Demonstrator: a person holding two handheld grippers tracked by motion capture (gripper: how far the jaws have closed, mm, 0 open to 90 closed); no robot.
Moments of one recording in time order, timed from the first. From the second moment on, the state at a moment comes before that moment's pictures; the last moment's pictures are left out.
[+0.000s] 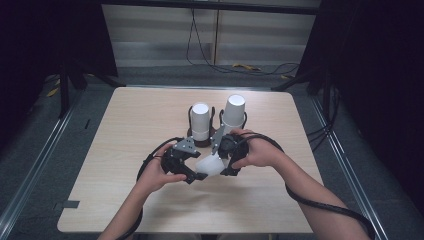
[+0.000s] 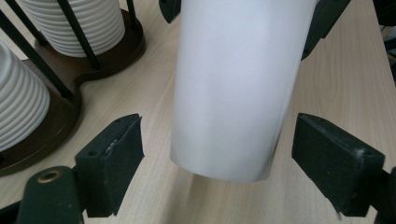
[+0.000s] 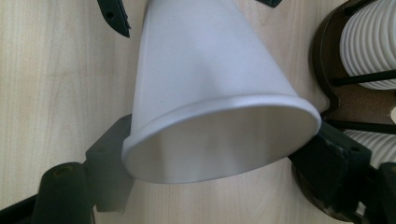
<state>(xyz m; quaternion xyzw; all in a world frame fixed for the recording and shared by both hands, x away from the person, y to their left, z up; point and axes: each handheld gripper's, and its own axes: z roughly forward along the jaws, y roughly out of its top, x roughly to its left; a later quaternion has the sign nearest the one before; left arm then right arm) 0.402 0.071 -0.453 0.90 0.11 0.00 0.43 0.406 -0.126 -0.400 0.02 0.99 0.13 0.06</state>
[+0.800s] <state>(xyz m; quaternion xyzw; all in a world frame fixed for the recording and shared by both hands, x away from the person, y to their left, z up) 0.398 0.061 -0.458 0.90 0.08 0.00 0.42 0.404 -0.118 -0.398 0.01 0.99 0.15 0.05</state>
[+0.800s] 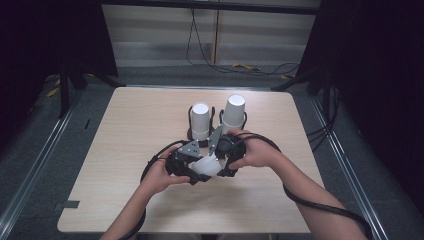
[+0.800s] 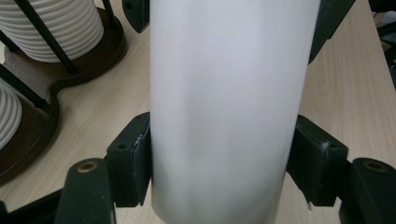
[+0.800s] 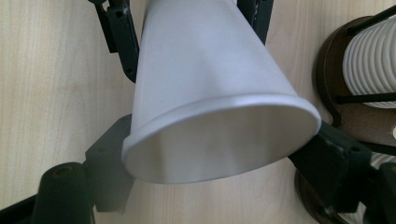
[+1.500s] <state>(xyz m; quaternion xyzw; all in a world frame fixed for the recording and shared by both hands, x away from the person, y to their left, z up) 0.401 0.071 -0.457 0.90 0.08 -0.01 0.43 0.406 -0.138 -0.402 0.04 0.97 0.23 0.04</state>
